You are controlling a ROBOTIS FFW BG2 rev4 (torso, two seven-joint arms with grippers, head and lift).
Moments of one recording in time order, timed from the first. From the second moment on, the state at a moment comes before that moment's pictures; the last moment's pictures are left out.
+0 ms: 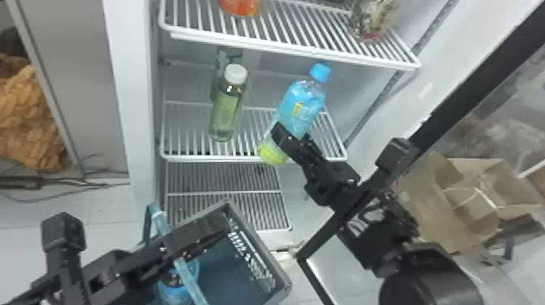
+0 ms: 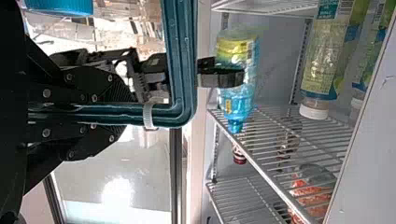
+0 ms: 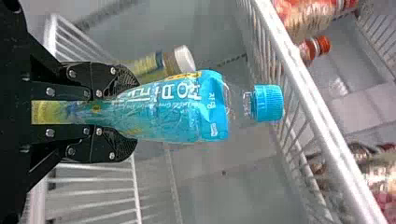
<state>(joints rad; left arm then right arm) 0.37 0.07 -0.02 -1.82 1.46 1.15 -0.55 0.46 -0.17 -0.17 -2.21 -0.52 0.42 0.31</state>
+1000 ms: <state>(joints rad) 0.38 0.07 -0.02 -1.81 1.47 1.14 -0.55 0.75 -0.18 -0.18 -2.54 -0.59 0.78 0.46</state>
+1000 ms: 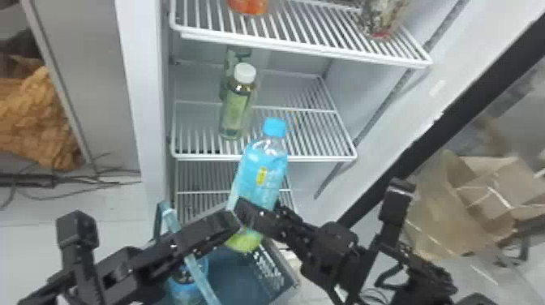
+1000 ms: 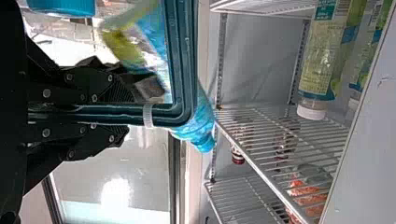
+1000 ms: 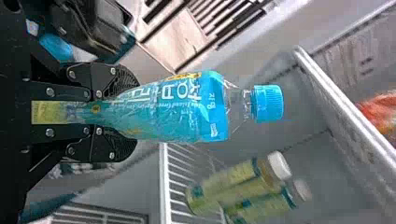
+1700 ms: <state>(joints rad) 0.38 0.07 -0.02 -1.81 1.48 1.13 -0.55 0.82 -0.17 -0.19 -2.59 -0.53 0.92 0.49</state>
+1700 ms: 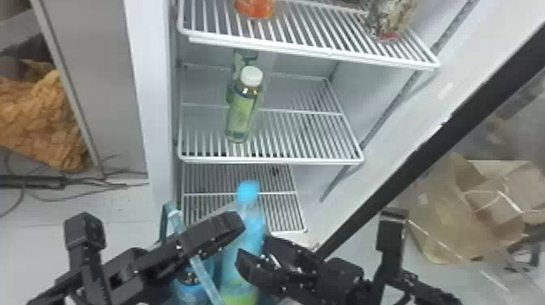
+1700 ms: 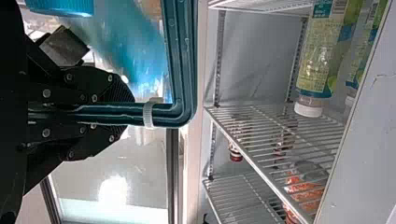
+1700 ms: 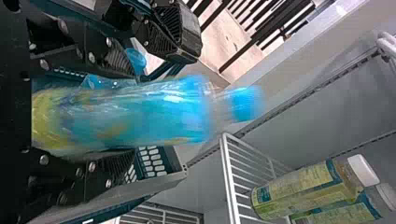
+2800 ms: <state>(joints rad) 0.39 0.07 -0.02 -1.81 1.48 1.13 -0.55 0.93 -0.11 -0.26 -2.30 -0.57 0.09 0.53</state>
